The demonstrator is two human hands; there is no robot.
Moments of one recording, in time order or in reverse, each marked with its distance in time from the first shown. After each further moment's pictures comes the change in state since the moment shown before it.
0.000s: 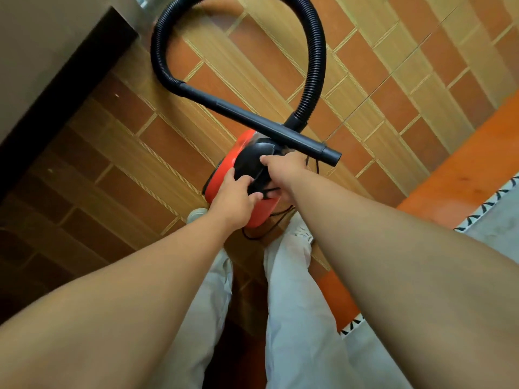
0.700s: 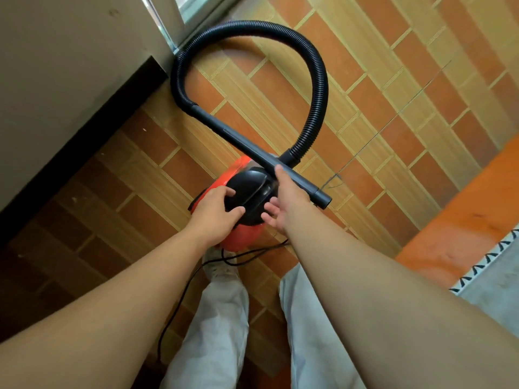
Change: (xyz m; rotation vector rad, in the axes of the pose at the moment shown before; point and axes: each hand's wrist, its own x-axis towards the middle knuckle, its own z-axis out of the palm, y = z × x) left_hand -0.004 -0.043 -0.094 -0.150 0.121 0.000; right_hand -0.044 -0.040 0.047 0.562 -0.009 0.251
